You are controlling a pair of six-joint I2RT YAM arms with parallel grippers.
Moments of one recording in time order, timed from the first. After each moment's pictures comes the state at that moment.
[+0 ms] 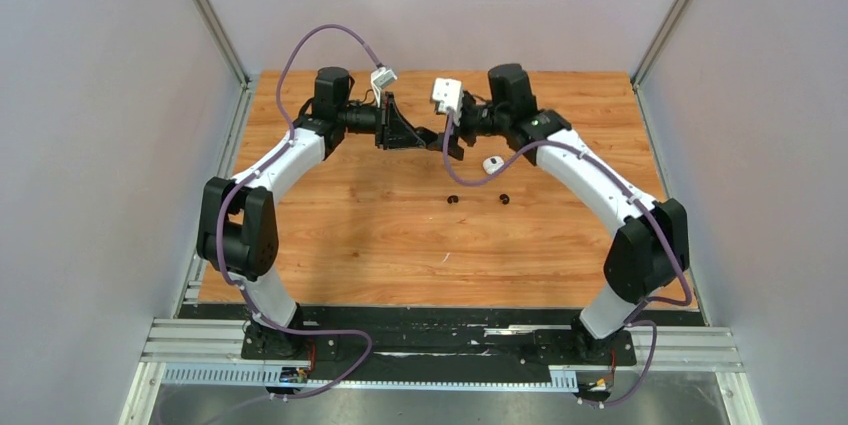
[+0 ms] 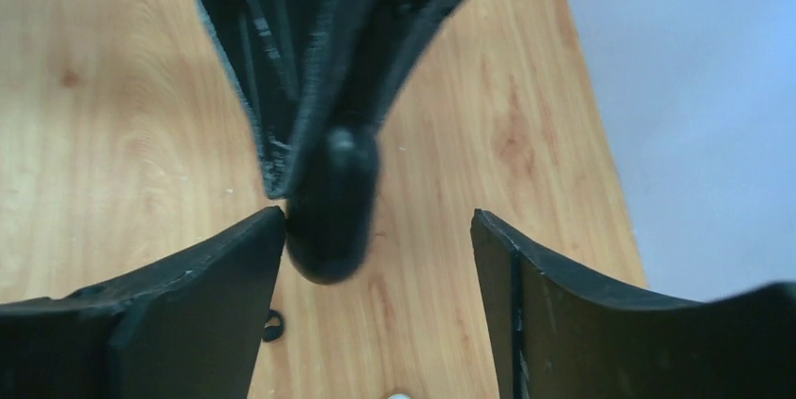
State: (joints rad) left arm -0.29 1.73 1.32 0.01 1.19 -0.18; right arm 0.53 1.62 1.40 -0.23 -0.62 -0.73
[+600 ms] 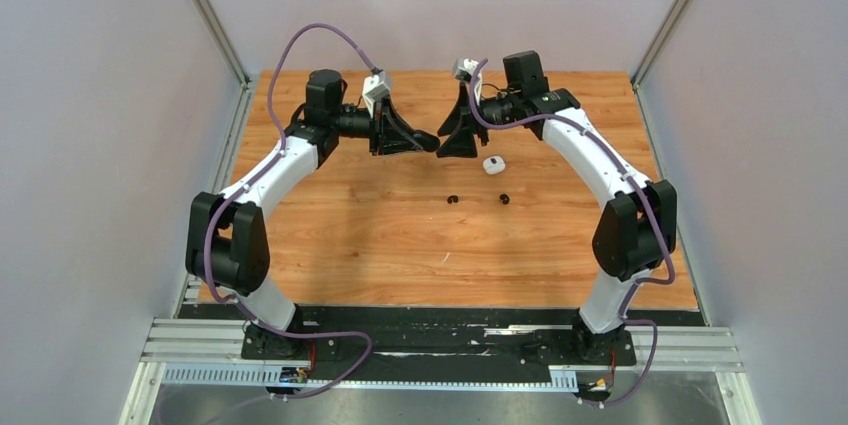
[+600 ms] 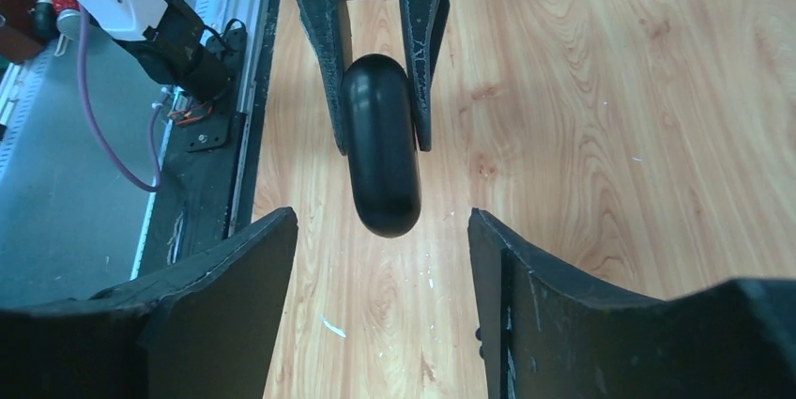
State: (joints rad) left arm -0.30 1.63 1.25 0.06 1.27 0.05; right arm 0.37 1.78 1.64 -0.54 -1.14 -0.37
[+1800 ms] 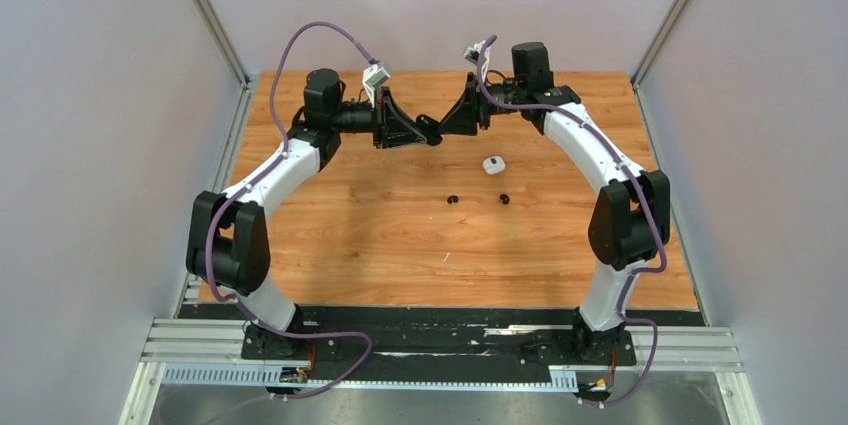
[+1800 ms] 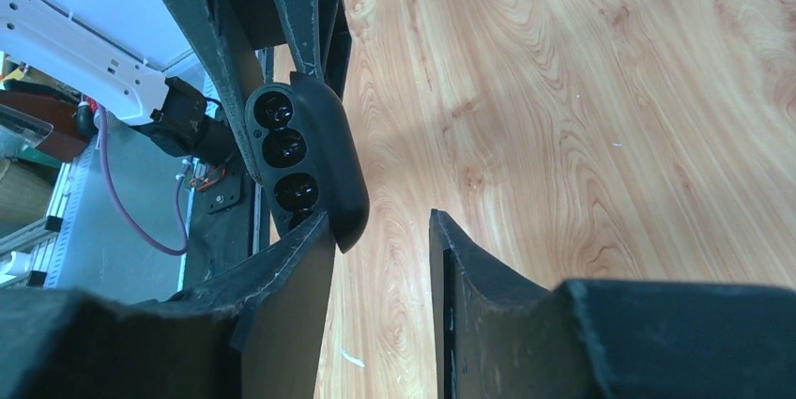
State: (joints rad) left arm -0.31 1.63 1.23 0.24 1.20 -0.23; right arm 0.33 1.85 1.66 -0.35 -1.14 -0.04
